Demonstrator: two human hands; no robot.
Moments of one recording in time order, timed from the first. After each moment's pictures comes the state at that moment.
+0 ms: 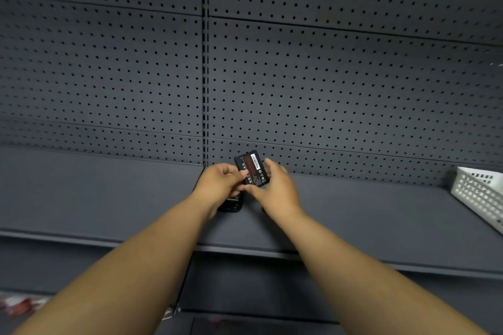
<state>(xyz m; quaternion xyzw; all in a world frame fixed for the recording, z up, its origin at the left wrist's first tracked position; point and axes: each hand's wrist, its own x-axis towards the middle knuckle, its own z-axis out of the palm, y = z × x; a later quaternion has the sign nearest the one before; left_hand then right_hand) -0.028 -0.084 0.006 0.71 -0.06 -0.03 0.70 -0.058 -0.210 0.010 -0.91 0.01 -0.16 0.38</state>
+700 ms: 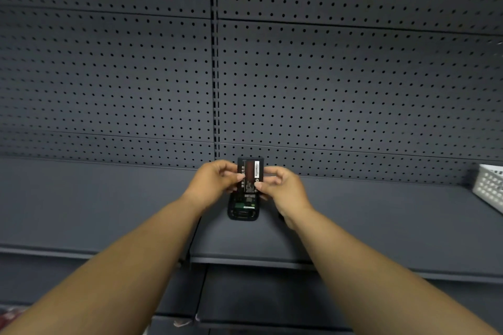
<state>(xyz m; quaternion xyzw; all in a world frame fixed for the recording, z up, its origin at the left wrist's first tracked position) -0.004 -0.037 0.016 0.77 -0.13 0.00 0.63 -0.028 -0.191 0.005 -0.71 0.02 -0.06 0.70</state>
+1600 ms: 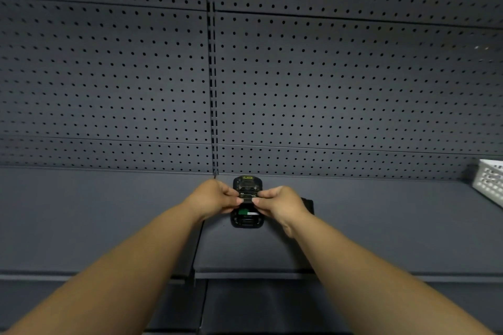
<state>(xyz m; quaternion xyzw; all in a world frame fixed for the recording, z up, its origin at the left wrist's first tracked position) 0.031 -0.026 -0.010 0.83 -0.08 -0.15 0.53 -0.008 -0.180 -0.015 -0.74 0.13 0.03 0.66</state>
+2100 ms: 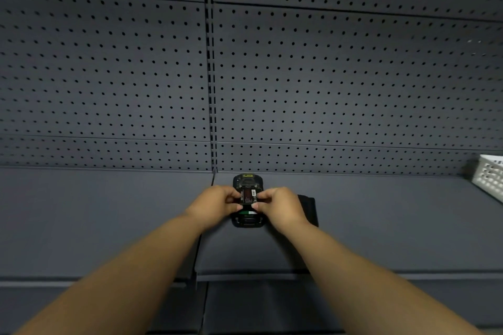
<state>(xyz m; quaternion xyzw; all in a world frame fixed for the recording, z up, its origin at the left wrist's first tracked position) 0.035 -0.025 -0.028 0.91 -0.17 -0.07 0.36 -0.009 -0.177 -0.021 -0.91 0.09 -0.03 0.41</state>
